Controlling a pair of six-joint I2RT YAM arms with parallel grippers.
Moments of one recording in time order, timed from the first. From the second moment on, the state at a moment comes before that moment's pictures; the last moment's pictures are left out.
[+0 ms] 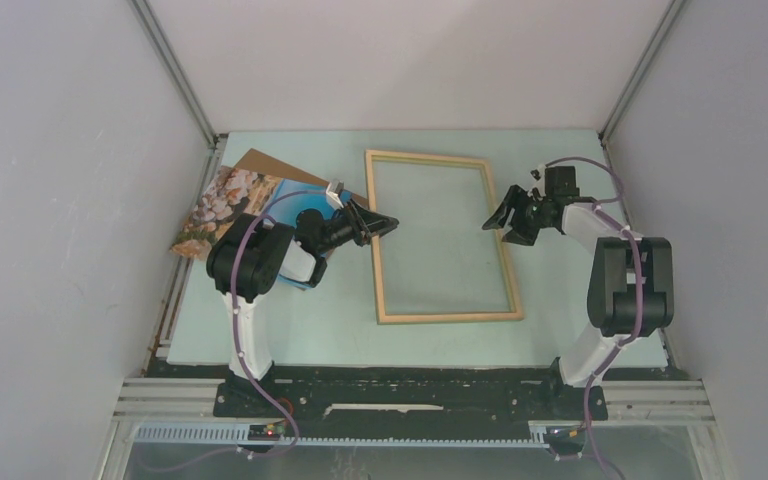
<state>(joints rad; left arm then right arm) -0.33 2.05 0.73 1.34 0.70 -1.31 -0.02 1.71 1.08 -0.36 -0.50 0.47</state>
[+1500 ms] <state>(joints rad) -0.33 2.05 0.73 1.36 0.71 -1.32 -0.15 1.80 0.97 -0.15 -0.72 0.56</state>
